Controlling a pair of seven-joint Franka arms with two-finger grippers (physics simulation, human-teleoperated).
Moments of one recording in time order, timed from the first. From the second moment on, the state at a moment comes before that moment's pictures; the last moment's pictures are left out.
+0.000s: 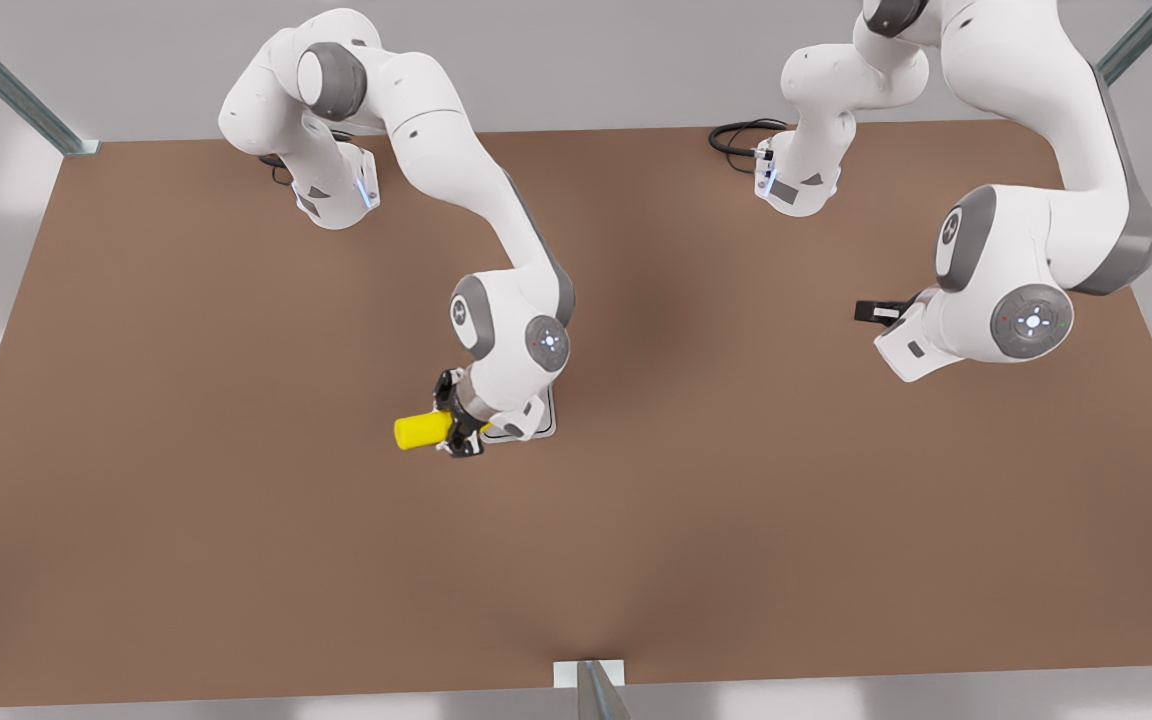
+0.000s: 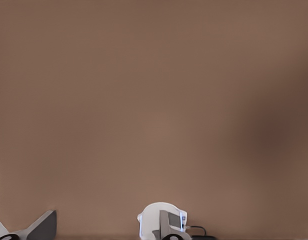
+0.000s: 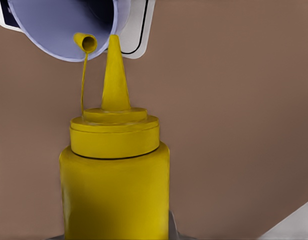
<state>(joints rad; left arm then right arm) -0.02 0.28 -0.16 -1.41 0.11 1.19 0.01 1.21 0.91 -0.91 -1.24 0.10 1.69 -1.45</state>
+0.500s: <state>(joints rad) -0.04 0.27 -0.17 -1.41 0.11 1.16 0.03 1.25 0.91 -0.90 -1.32 0.06 1.75 -1.39</state>
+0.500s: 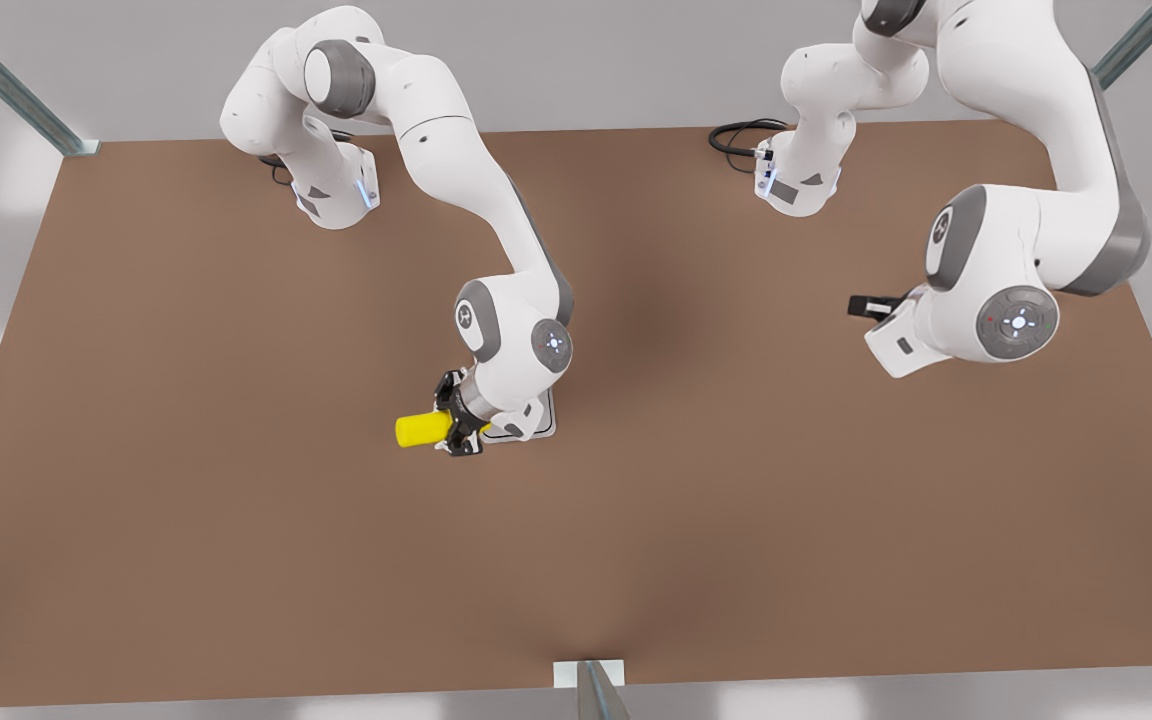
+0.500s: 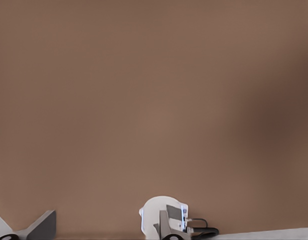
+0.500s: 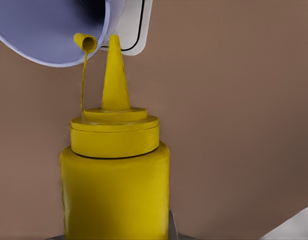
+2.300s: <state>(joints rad) -0.04 0.28 -0.17 -1.41 0.11 1.14 0.04 0.23 1.05 -0.34 -1.38 1.52 1.28 -2.39</state>
